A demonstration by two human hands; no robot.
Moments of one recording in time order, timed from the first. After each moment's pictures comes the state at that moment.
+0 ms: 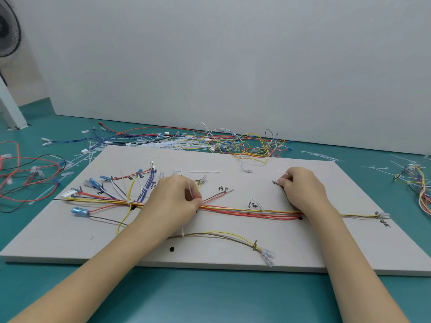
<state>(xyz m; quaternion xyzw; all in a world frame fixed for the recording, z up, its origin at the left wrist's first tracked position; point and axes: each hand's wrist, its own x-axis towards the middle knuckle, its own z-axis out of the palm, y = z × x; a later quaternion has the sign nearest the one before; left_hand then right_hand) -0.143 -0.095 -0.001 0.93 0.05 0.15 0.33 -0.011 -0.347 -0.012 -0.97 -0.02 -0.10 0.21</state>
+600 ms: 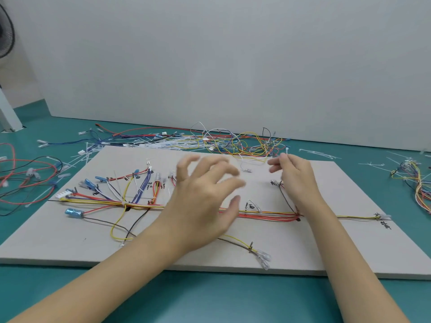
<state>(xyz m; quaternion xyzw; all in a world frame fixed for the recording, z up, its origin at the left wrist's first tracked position) -0.152 -0.133 0.008 0.89 -0.20 0.39 0.13 -0.036 -0.321 0.006 -0.82 -0.06 -0.13 0.55</state>
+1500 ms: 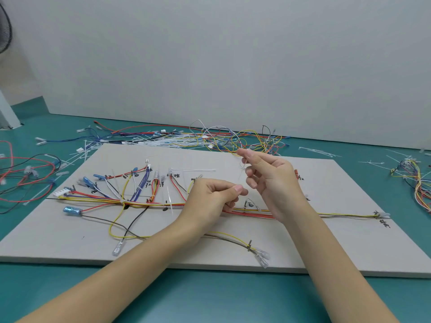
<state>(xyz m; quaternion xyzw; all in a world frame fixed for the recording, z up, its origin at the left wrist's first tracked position) -0.133 -0.154 -0.004 0.69 -0.01 0.05 0.72 -0.077 -0.282 0.018 -0.58 -0.13 0.05 0.80</state>
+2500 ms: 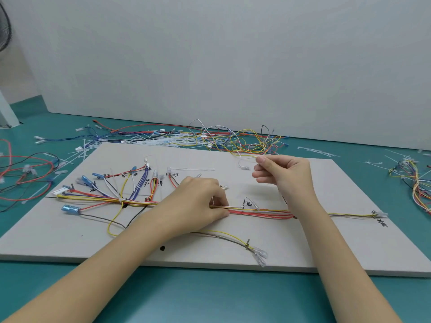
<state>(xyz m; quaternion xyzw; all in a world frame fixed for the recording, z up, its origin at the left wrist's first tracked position) -0.127 -0.117 -0.002 0.96 -0.18 0.08 0.21 -0.052 -0.312 0.009 -0.68 -0.10 -0.05 0.73</state>
